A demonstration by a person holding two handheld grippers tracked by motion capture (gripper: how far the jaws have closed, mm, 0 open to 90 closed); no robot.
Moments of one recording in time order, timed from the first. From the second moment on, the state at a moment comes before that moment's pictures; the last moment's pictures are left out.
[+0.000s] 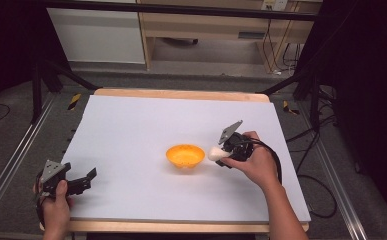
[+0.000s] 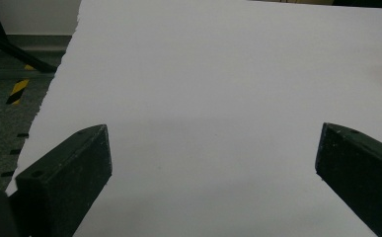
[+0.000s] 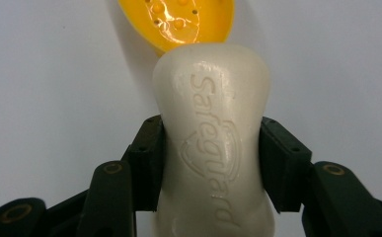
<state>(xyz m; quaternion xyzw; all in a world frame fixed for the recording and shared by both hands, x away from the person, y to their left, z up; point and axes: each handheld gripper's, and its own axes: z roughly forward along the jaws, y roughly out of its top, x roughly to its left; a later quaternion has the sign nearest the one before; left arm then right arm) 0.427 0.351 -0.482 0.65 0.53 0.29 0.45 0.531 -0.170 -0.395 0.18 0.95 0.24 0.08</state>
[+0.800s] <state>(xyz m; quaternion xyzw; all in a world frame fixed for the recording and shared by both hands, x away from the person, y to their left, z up) 0.427 0.351 -0.482 0.65 0.54 0.29 0.45 0.543 -0.125 -0.381 0.14 0.95 0.25 0.08</state>
